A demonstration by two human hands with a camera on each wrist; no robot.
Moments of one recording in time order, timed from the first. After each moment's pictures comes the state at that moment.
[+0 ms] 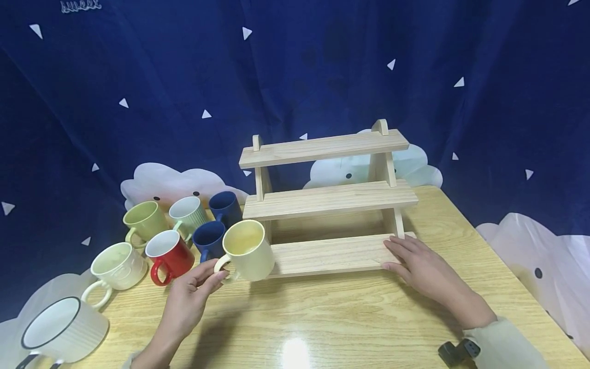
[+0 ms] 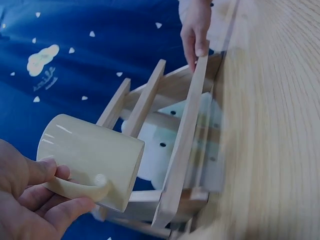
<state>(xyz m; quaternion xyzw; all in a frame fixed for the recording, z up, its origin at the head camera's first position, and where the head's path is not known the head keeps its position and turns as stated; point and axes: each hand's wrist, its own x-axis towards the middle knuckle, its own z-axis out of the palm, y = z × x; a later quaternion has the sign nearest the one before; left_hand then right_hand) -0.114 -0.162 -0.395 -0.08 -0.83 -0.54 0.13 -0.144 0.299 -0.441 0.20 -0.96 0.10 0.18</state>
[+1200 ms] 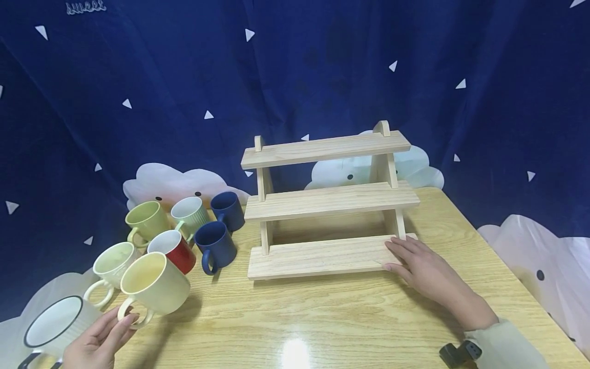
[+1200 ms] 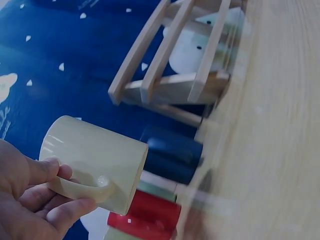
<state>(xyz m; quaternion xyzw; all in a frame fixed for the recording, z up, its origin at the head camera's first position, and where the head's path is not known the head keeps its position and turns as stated) -0.055 -0.273 -0.417 0.12 -0.71 -0.64 0.25 -0.145 0.298 -0.442 0.20 -0.96 0.10 0.19</state>
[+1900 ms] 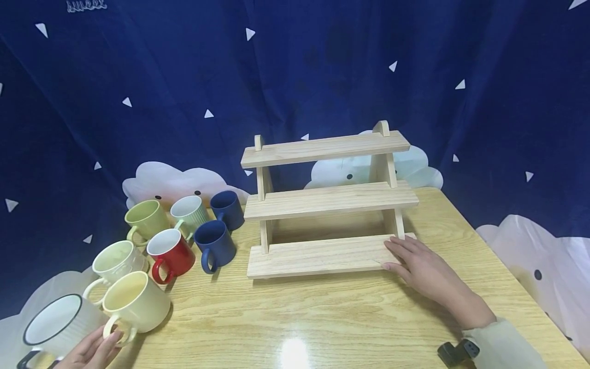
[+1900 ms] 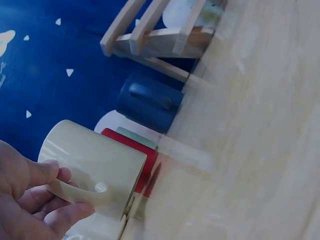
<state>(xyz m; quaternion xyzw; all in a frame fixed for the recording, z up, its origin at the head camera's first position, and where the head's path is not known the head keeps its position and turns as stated) -0.051 -0.325 -0.468 0.19 -0.77 -0.58 0.21 -0.143 0.297 -0.440 0.20 -0.96 0.10 0.18</state>
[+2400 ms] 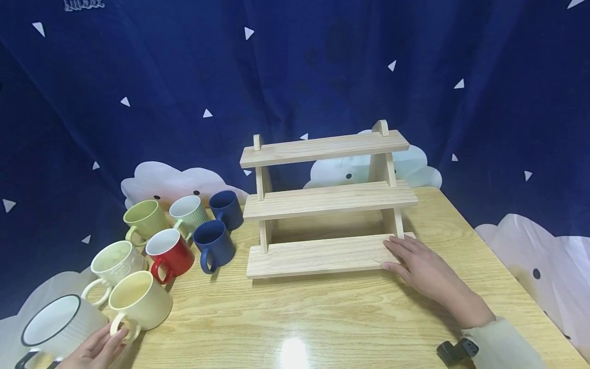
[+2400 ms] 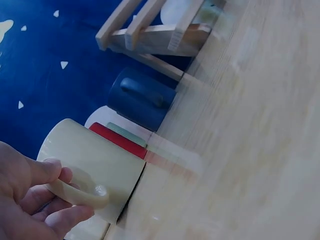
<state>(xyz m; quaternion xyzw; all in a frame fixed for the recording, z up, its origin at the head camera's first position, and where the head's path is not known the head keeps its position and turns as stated) -0.056 -0.328 -0.476 0.07 -0.74 -0.64 0.20 -0.144 0.298 -0.440 0.19 -0.96 0.10 0.17</state>
